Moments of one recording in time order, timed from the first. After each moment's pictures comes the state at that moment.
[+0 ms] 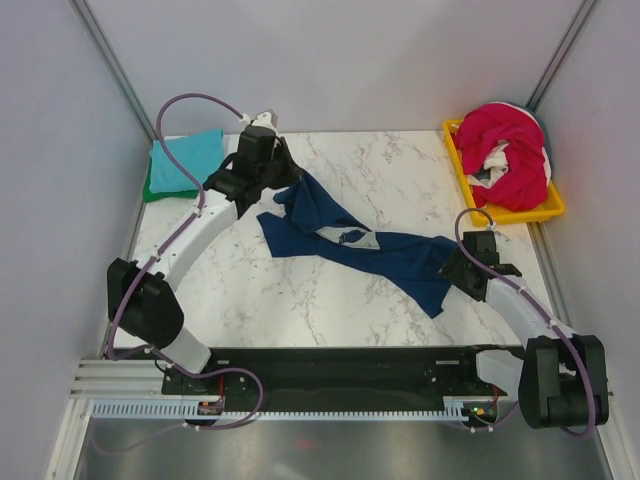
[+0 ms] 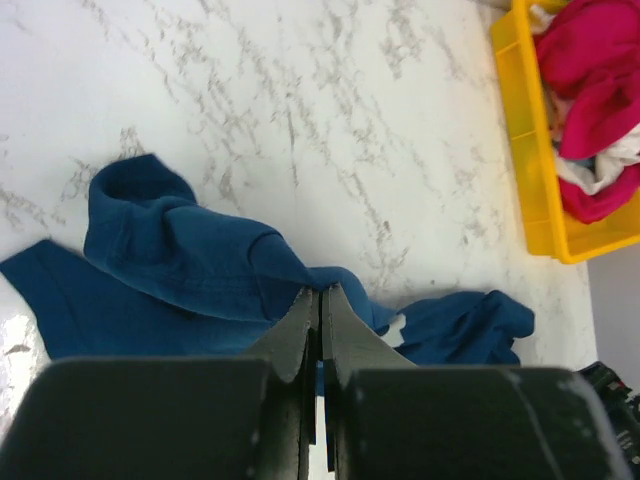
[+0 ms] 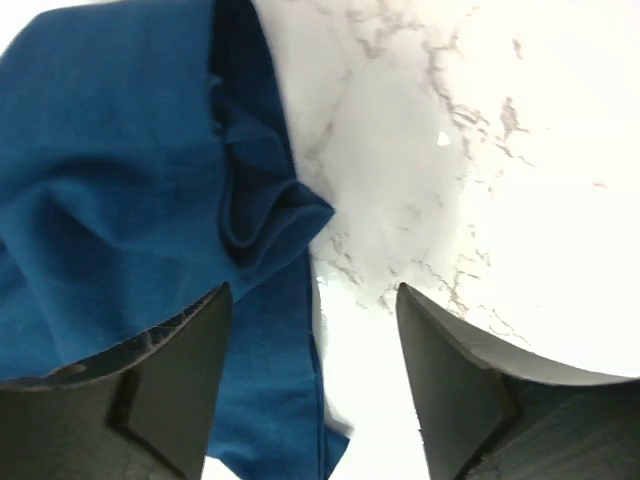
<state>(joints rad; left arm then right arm) -0.46 1.58 1.46 -0.36 -0.04 -0.59 0.04 1.12 0.52 -0.40 0.19 0.66</state>
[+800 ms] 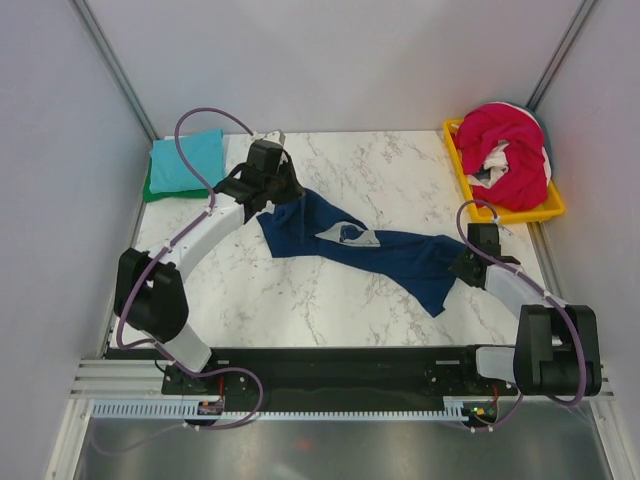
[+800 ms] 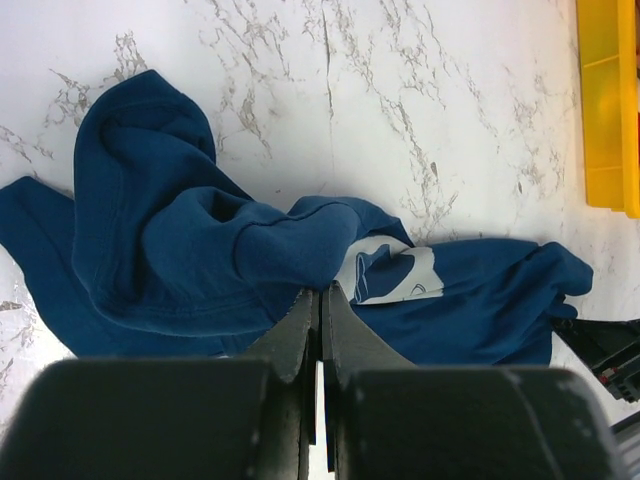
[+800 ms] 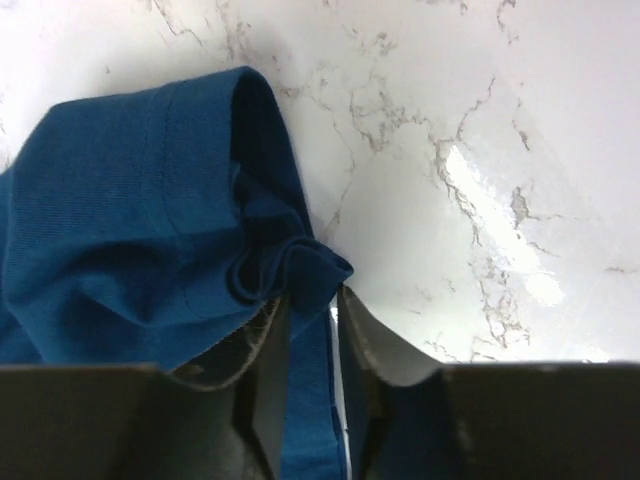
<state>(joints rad) -0.45 1.63 1.35 -0.36 0.01 -0.58 -0.03 1.28 0.54 -0.26 0.19 0.66</state>
